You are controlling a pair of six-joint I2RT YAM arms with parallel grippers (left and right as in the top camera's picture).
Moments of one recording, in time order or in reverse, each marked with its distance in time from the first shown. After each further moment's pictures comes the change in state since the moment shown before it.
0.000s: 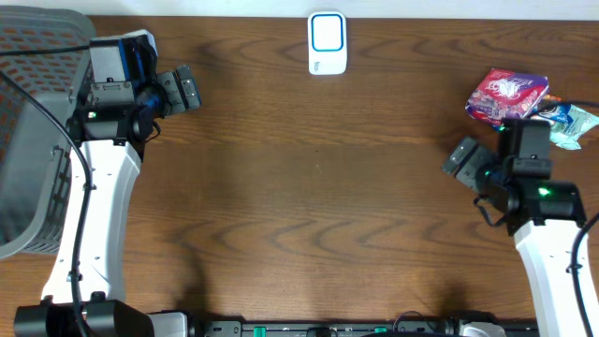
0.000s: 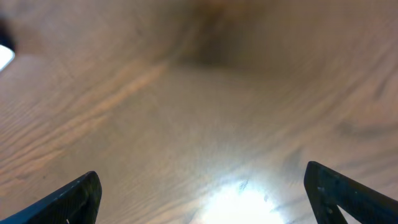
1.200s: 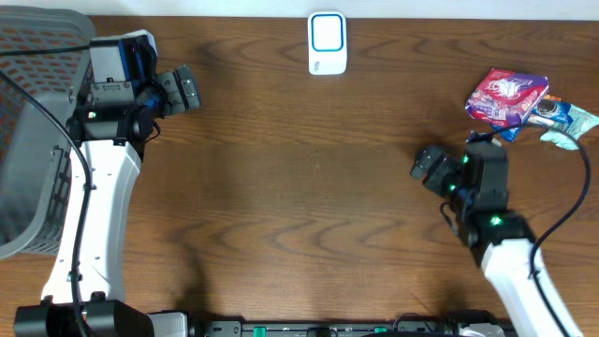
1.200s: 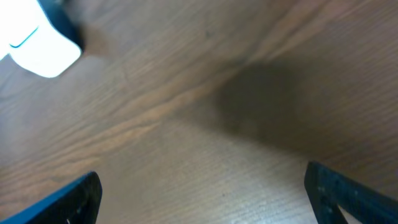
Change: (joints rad) left arm 0.000 0.000 0.000 0.000 0.000 0.000; right arm 0.111 -0.057 -0.422 0.685 -0.060 -0.011
